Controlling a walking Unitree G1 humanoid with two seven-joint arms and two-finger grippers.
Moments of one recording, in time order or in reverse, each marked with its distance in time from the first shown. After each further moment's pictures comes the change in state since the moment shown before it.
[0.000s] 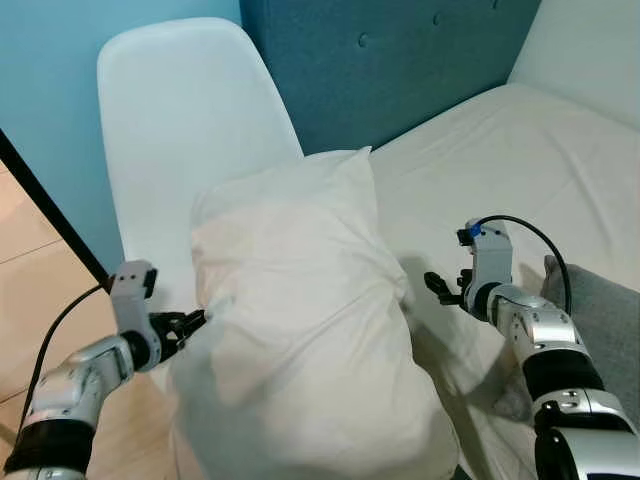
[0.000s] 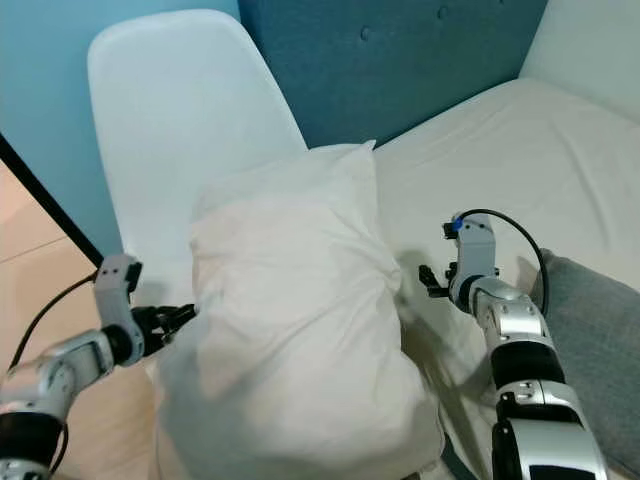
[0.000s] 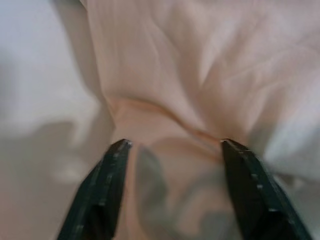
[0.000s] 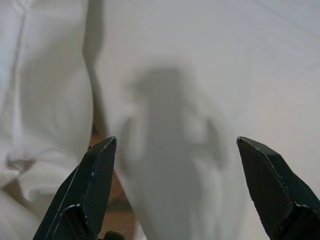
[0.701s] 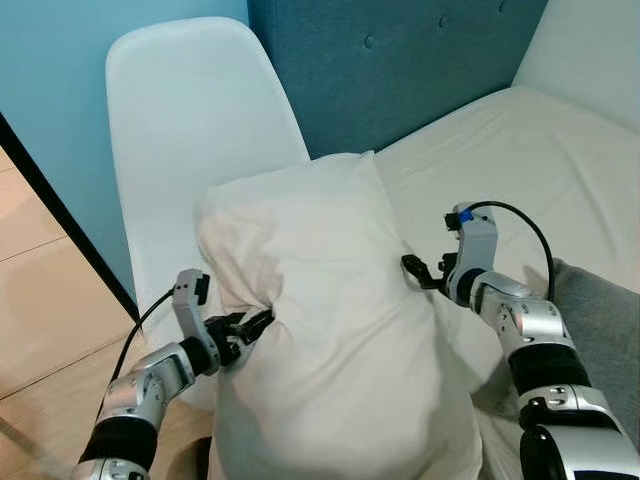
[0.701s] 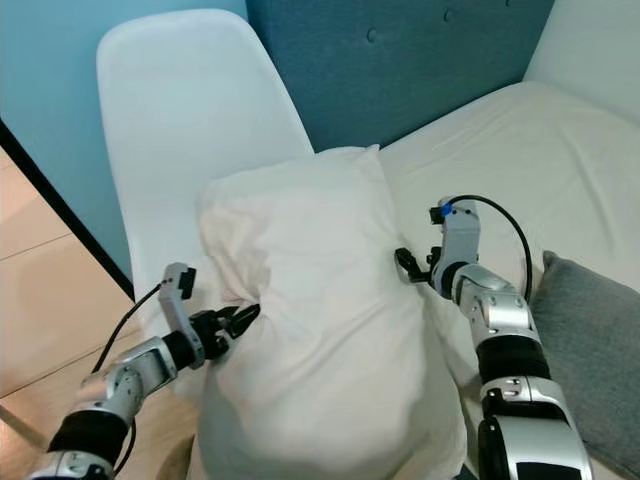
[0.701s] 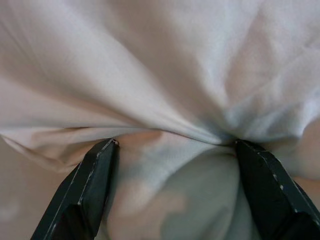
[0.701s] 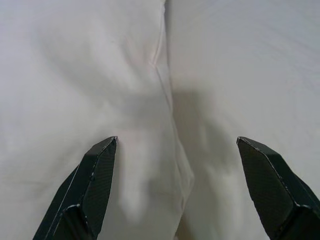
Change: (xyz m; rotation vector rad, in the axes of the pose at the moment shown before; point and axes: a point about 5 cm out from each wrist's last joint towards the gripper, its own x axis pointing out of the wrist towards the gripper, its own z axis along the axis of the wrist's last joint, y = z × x) left arm 0.050 -0.053 -0.025 -0.066 -0.022 -0.273; right arm 0.000 0.019 0.020 0.059 -0.097 0.093
